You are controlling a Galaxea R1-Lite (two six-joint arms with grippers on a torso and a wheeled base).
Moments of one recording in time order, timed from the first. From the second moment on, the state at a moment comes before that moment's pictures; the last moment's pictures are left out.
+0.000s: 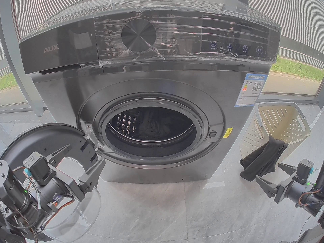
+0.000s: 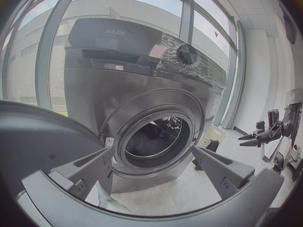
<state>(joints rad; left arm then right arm) -0.65 1.34 -0.08 -1.28 0.27 -0.06 0.47 1.27 -0.02 -1.00 -0.15 0.08</state>
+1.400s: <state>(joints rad) -0.10 0.22 -0.02 -0.08 0.20 -0.03 0.12 0.10 -0.02 -0.07 -0.21 0.02</state>
